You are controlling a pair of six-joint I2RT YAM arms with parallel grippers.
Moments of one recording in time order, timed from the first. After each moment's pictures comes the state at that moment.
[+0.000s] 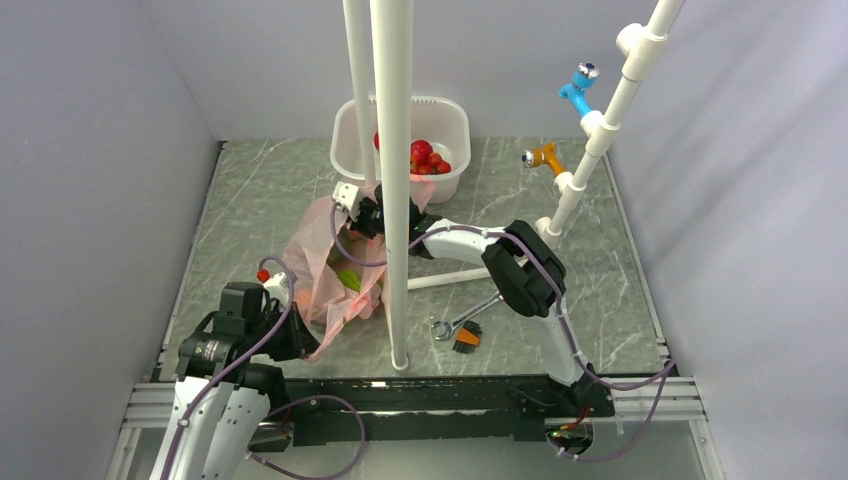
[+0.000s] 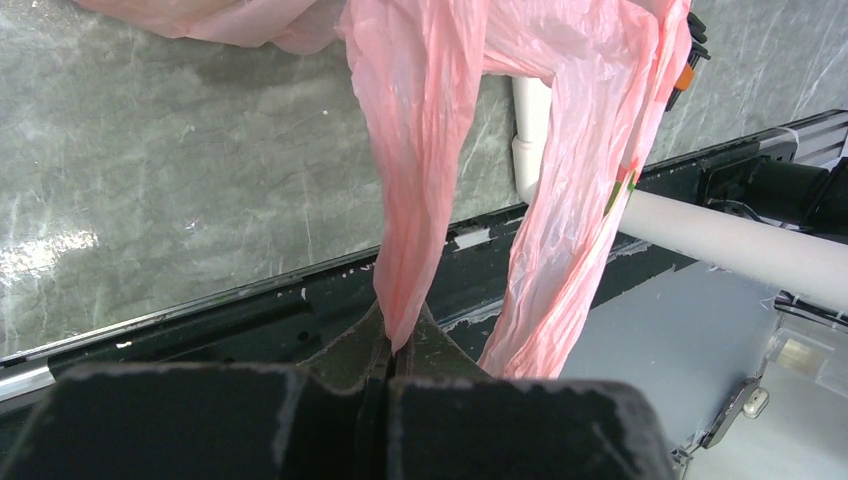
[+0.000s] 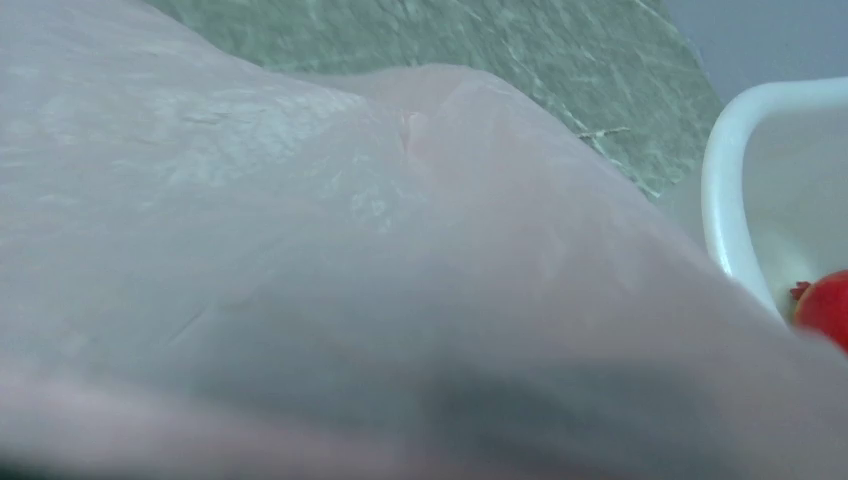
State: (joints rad) left arm -0.15 0.43 0.59 -1.14 0.45 -0.38; right arm 0.82 2.16 1.51 0.33 -0.33 -0.39
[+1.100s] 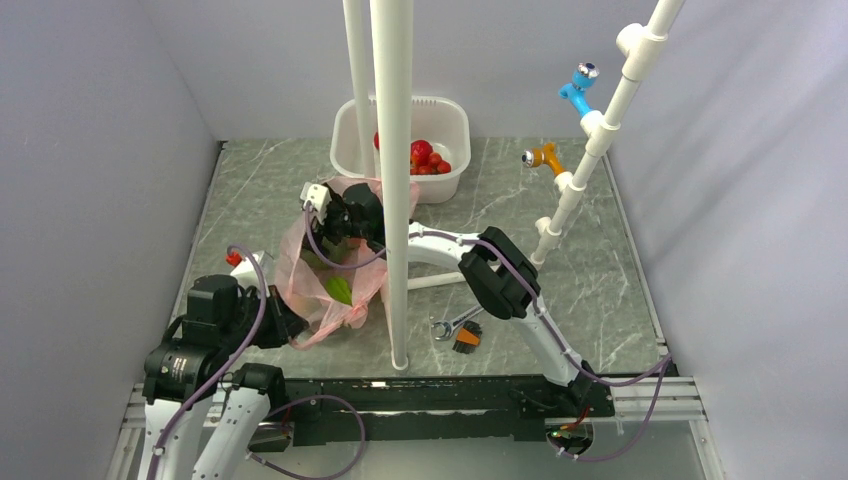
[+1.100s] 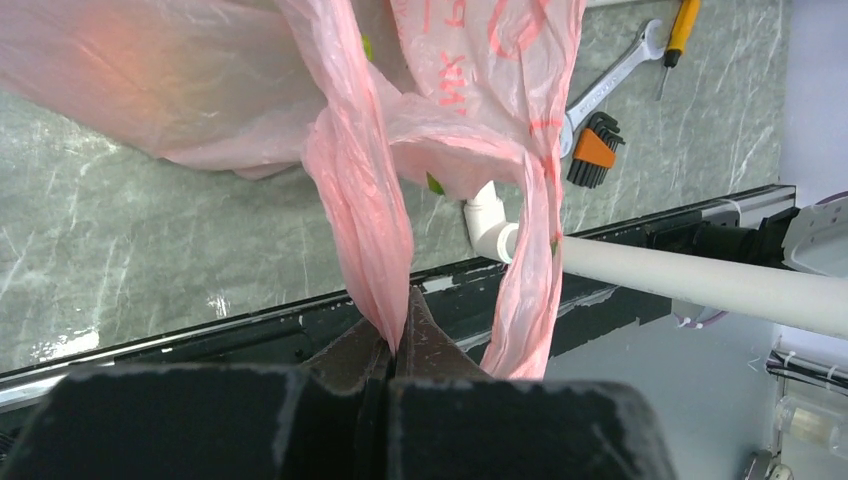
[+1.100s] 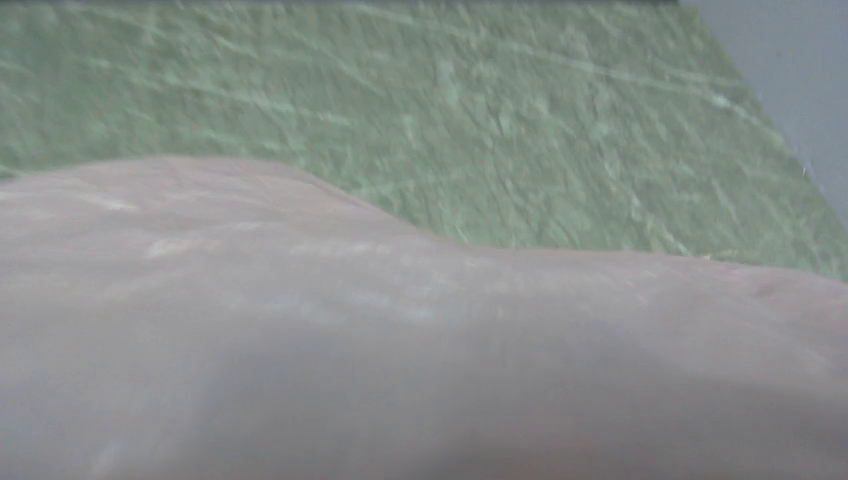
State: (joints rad) left arm -0.15 0.43 0.88 -1.19 0.35 -0.41; right arm 0.92 2.32 1.77 0.35 -0.39 -0.25
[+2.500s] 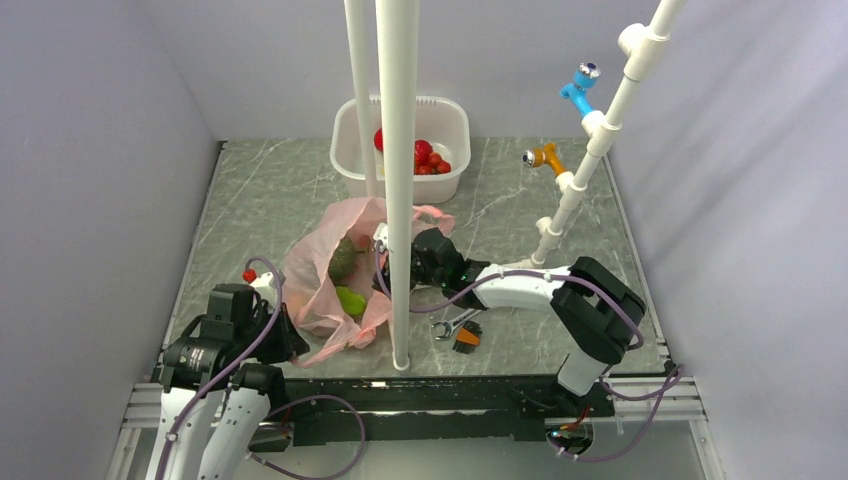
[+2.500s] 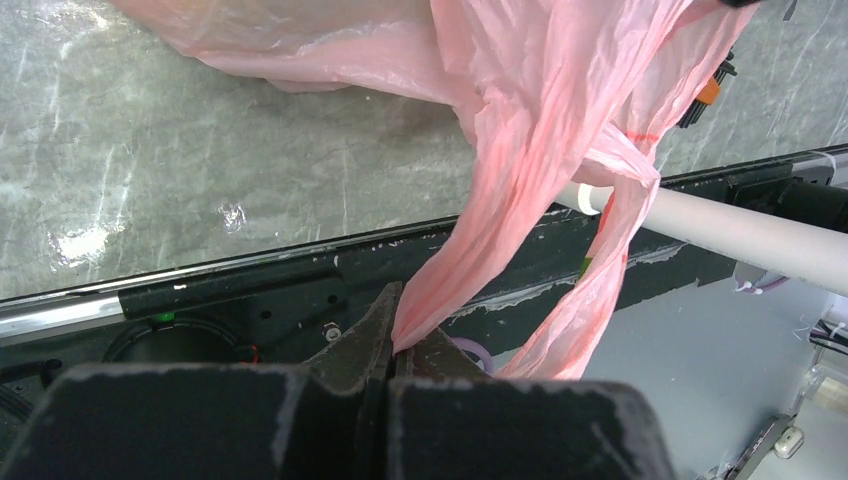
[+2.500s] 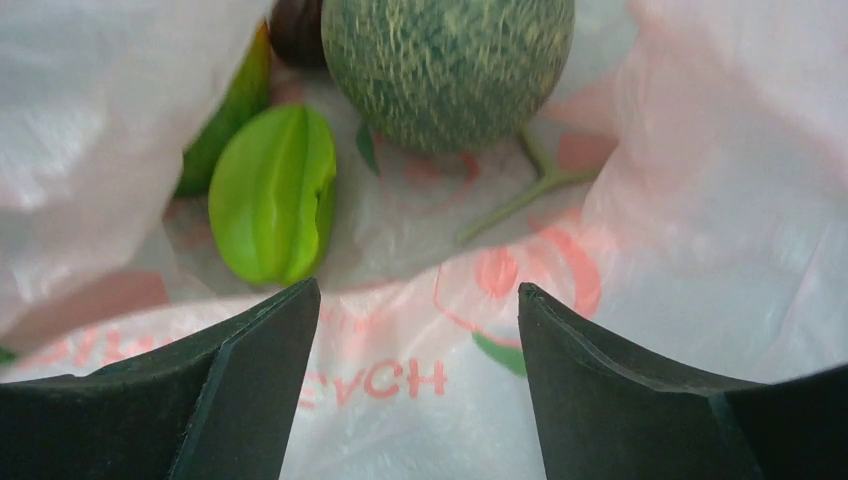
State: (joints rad) left arm -0.15 0.42 0.72 -1.27 0.34 -0.38; right arm 0.93 1.66 0.85 0.38 -0.22 -0.17
